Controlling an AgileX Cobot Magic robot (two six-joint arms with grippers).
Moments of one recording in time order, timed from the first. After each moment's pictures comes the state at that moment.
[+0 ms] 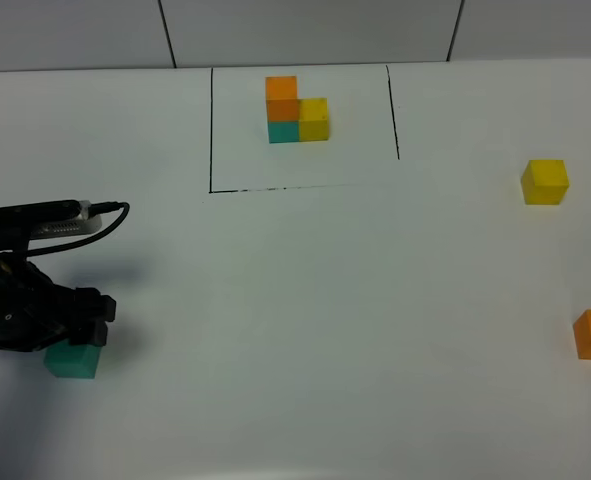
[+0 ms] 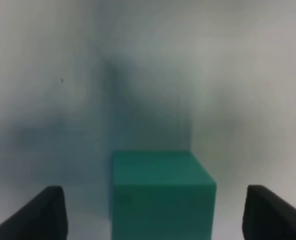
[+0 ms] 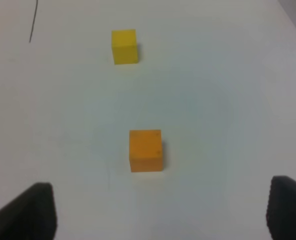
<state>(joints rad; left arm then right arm) -0.14 1.58 -0.65 -0.15 0.43 0.01 -0.10 -0.01 -0.52 0.02 1.10 -0.01</state>
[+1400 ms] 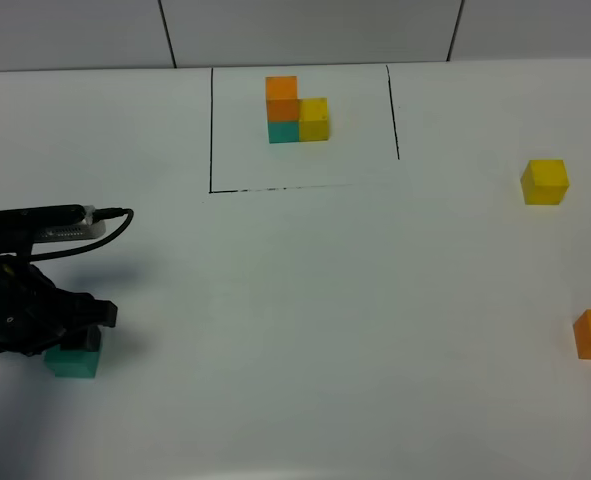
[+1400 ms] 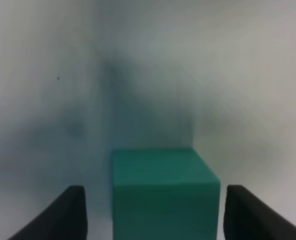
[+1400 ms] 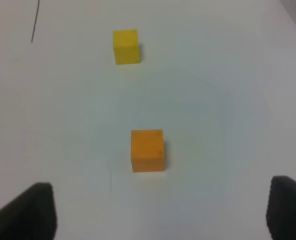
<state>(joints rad) -0.14 1.61 -0.65 -0.15 0.44 0.04 -0.10 -0.01 -0.52 0.03 1.10 -0.01</state>
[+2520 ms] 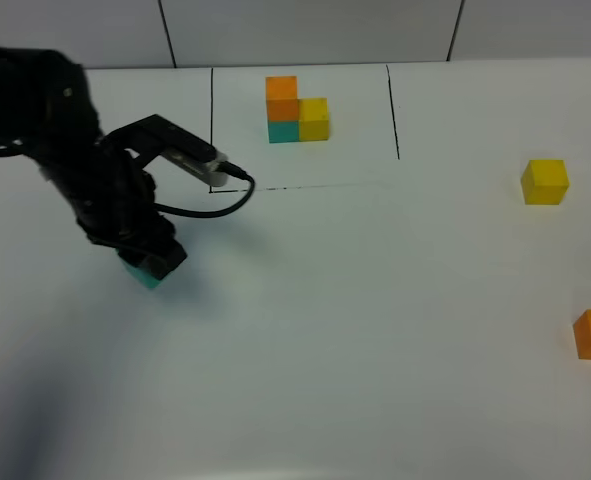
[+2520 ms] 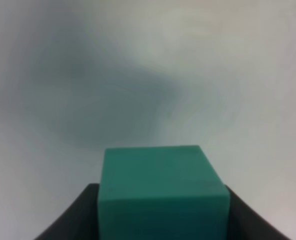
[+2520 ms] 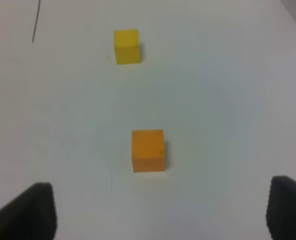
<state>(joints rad) -0.37 1.91 -1.32 -0.09 0.94 0.50 -0.10 -0.01 -0.52 0.03 1.10 -0.01</state>
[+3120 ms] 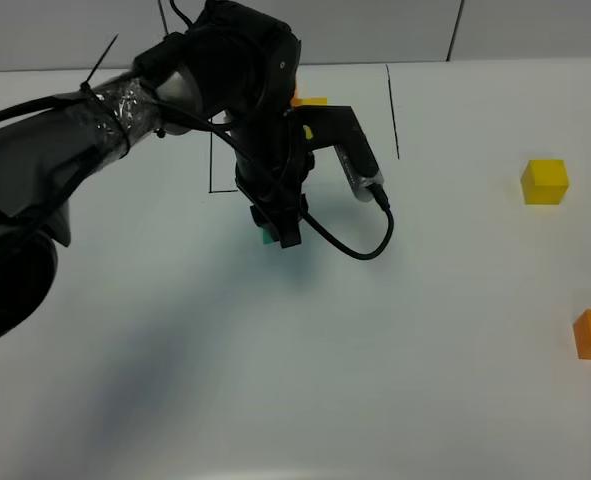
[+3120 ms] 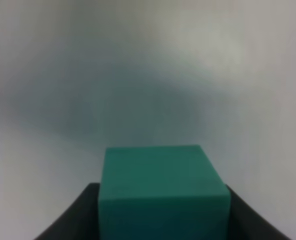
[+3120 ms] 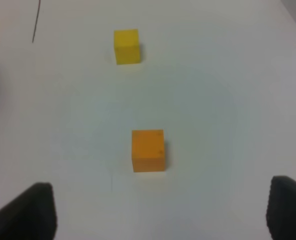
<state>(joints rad) -0.62 2.27 -1.91 0.00 1.14 0.75 -0.10 -0.01 -0.52 0.03 1.10 -0.01</state>
